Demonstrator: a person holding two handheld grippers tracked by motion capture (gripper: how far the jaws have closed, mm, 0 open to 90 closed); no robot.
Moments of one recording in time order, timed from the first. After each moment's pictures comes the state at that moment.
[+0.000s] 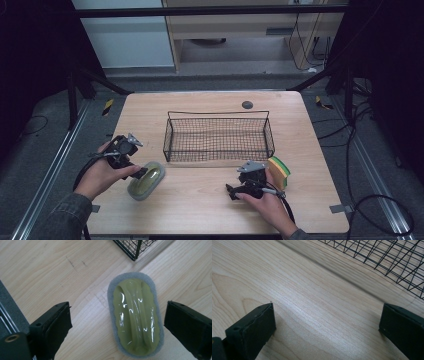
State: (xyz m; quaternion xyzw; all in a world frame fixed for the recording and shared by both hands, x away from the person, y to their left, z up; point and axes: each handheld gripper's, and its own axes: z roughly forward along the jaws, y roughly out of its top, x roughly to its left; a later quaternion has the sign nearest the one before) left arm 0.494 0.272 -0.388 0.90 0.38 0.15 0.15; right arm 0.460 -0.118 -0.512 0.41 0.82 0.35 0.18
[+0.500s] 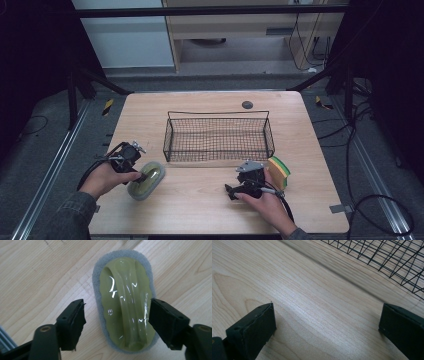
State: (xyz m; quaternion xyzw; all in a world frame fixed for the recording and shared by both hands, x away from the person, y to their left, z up) left arm 0.500 0.273 -0.417 0.91 0.39 0.09 0.12; right arm 0.461 -0.115 -0.512 0.41 0.83 0.34 0.17
